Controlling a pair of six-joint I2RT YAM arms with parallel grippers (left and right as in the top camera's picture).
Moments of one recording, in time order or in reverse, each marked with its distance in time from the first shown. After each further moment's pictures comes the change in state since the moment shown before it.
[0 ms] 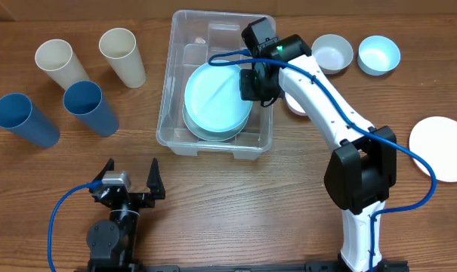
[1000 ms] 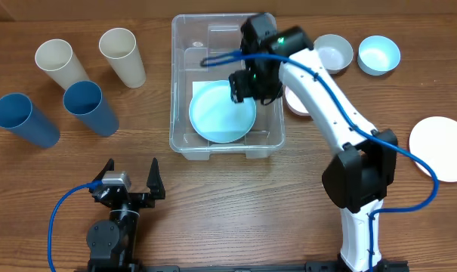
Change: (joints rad) left arm 0.000 0.000 0.000 0.000 0.000 0.000; right arm 0.004 0.016 0.216 -0.219 -0.132 -0.183
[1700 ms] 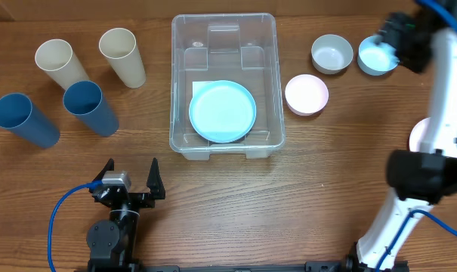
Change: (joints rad) left arm 0.000 0.000 0.000 0.000 0.000 0.000; right arm -0.678 -0.021 0.362 -0.298 0.159 0.240
